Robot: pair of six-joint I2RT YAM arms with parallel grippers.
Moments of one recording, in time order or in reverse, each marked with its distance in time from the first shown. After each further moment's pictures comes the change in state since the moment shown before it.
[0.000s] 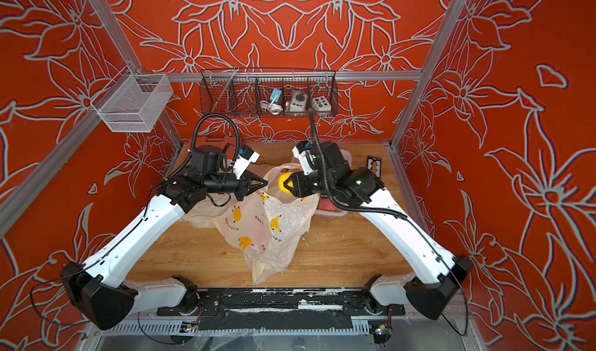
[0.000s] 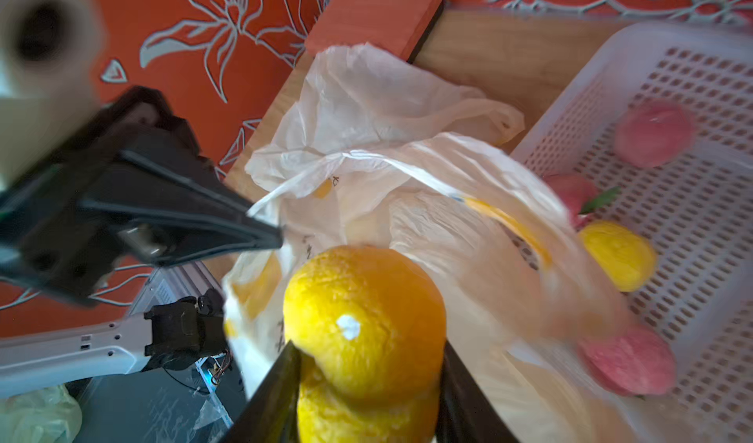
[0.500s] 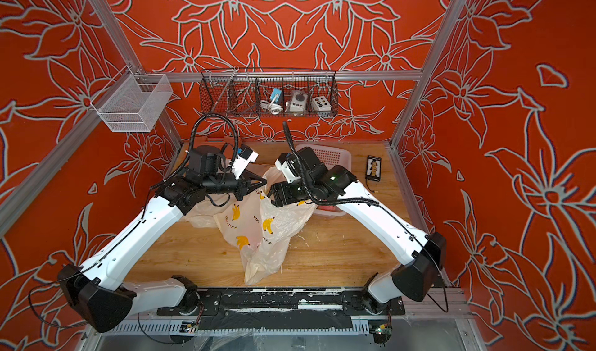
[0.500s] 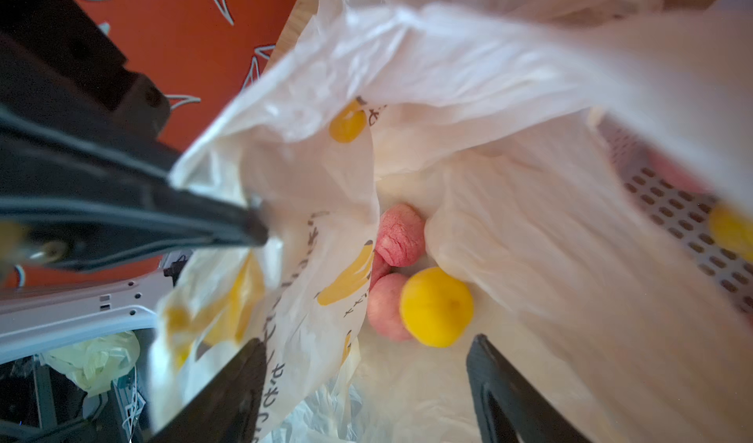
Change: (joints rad) left arm -0.002 -0.023 -0.018 0.022 -0.041 0.005; right arm 0.040 0.028 -0.001 -0.050 -0.123 0.059
